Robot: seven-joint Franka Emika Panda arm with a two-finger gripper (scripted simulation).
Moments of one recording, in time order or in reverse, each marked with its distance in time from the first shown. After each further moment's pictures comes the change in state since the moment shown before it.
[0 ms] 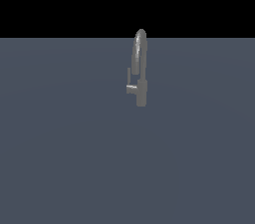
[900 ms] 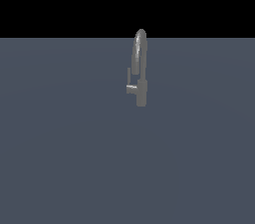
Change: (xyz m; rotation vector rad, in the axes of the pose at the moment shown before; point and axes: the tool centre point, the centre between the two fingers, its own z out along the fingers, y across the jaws) arm 0.012 0.008 -0.002 -0.038 0.009 0.018
